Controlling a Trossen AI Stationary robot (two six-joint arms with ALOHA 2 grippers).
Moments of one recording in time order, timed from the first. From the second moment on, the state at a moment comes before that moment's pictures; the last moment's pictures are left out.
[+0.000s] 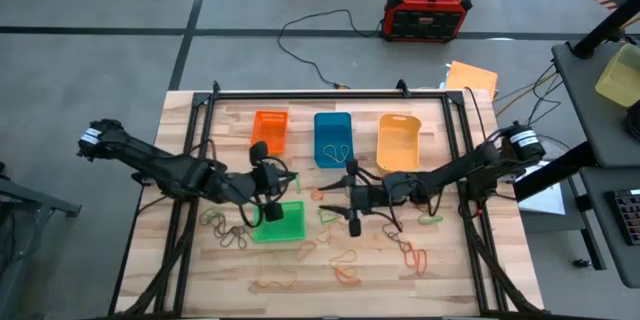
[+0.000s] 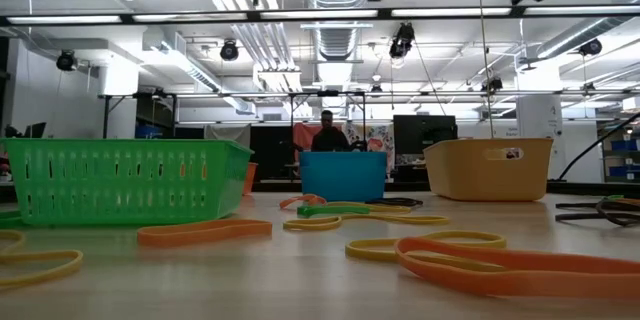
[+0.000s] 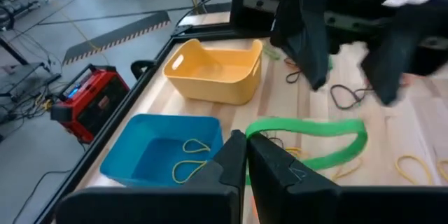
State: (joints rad) left arm -0.36 1.23 0.99 -0.28 -0.67 -0.12; right arm 0.24 1.63 0.82 0.85 0.20 -0.37
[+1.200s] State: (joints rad) left arm -0.31 1.32 0.99 -0.19 -0.66 -0.14; right arm 0.24 1.74 0.96 0.84 0.45 -0.48
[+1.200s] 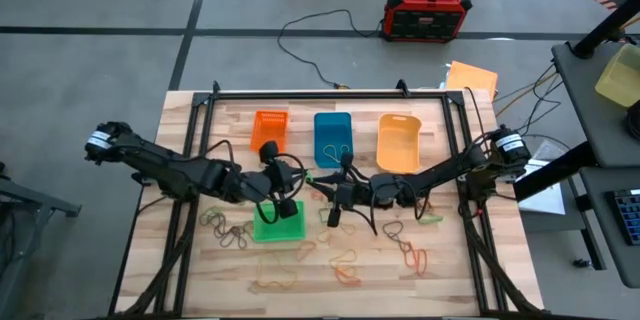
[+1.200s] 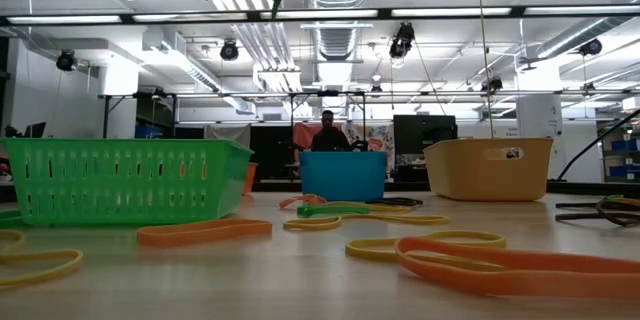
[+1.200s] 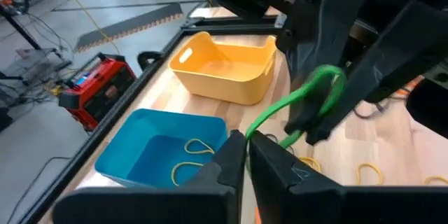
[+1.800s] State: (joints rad) left arm -0.23 1.20 0.99 -0.51 -0.72 -0.07; right arm 0.02 1.41 1.05 -0.25 0.47 0.09
